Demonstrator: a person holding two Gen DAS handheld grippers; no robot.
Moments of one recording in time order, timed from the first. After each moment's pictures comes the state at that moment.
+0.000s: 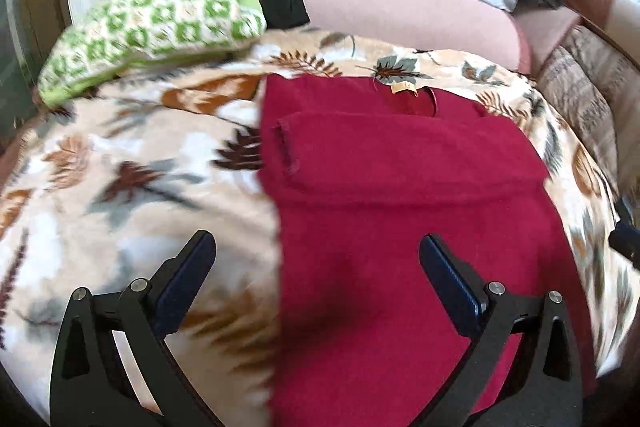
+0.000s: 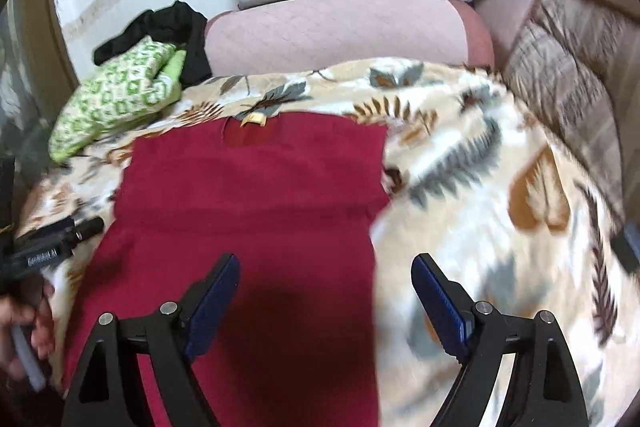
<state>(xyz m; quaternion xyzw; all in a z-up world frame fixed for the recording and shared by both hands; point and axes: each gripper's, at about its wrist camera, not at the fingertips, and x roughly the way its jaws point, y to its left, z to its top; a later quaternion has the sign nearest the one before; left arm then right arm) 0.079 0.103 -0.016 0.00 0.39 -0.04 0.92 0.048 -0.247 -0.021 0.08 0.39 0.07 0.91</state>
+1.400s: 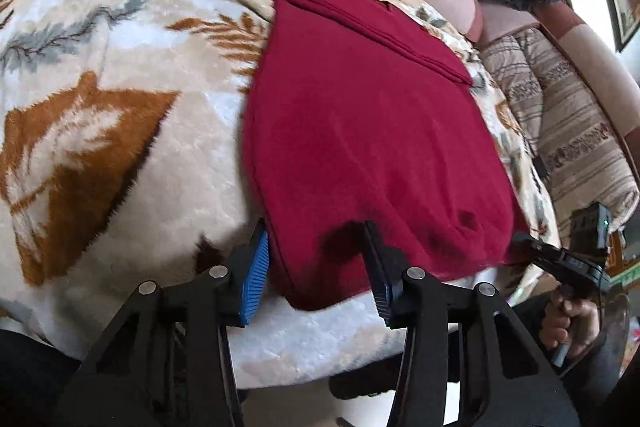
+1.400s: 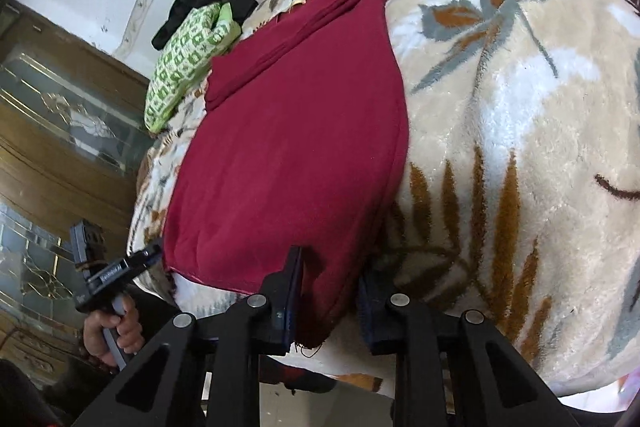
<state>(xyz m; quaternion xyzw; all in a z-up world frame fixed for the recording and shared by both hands) -0.072 0.133 -0.087 -0.16 0.49 -0.15 0.84 -0.077 -0.269 -0.114 0.27 0.48 0.23 0.81</state>
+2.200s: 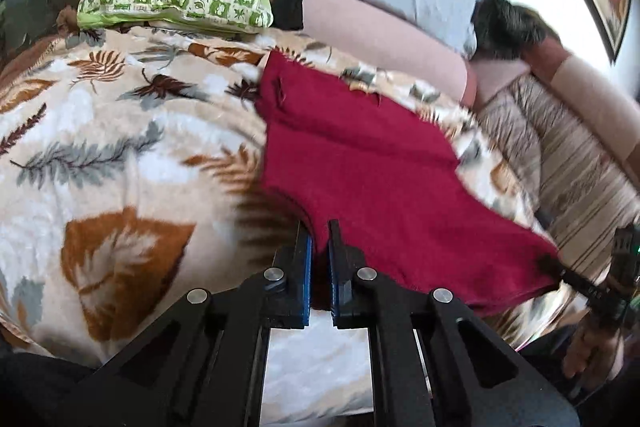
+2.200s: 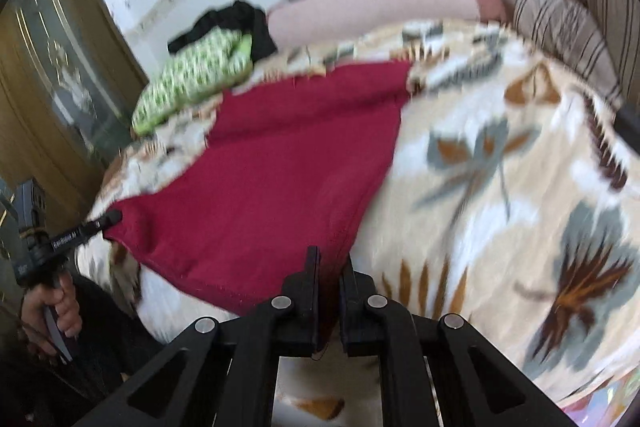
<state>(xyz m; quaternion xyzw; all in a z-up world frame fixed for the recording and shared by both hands) -0.065 0.134 -0.008 -0.16 0.37 -0.10 0.91 -0.089 -0.252 -0.020 0.13 0.37 0.16 0.90</state>
